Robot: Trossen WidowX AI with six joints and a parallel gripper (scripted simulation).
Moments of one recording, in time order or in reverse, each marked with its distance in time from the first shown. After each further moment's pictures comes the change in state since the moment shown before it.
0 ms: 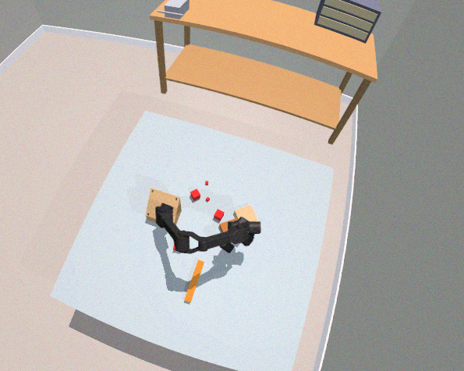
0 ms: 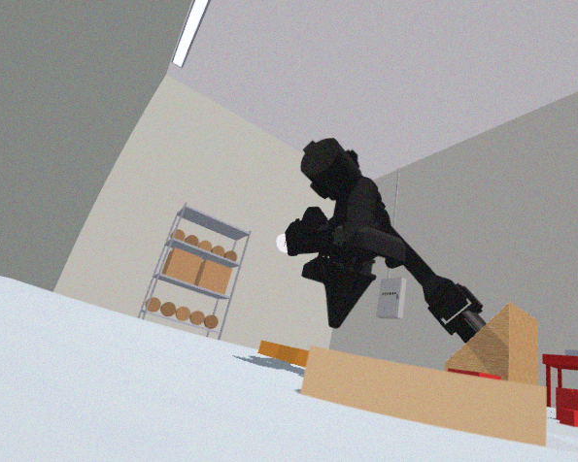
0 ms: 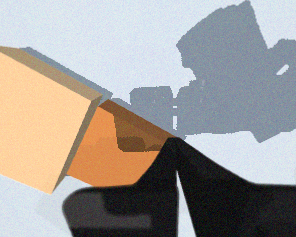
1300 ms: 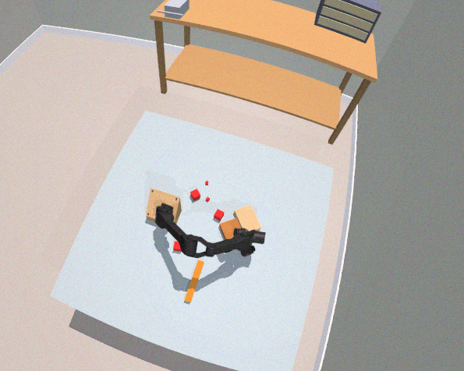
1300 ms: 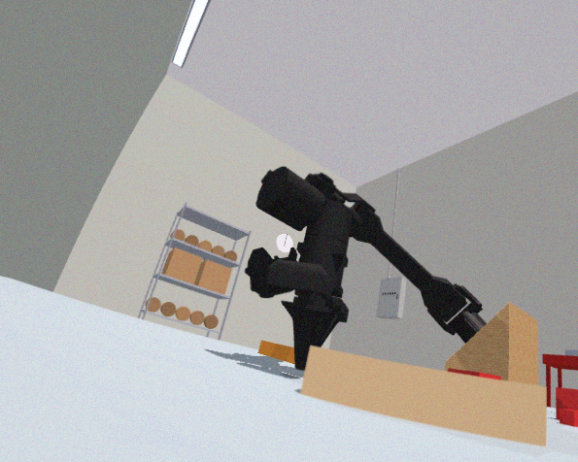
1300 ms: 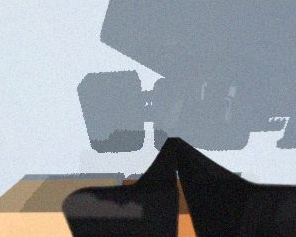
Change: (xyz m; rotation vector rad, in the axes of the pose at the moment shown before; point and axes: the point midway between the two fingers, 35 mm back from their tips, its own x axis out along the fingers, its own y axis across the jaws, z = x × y) arm 0.056 0.004 0.033 0.590 0.007 -0.001
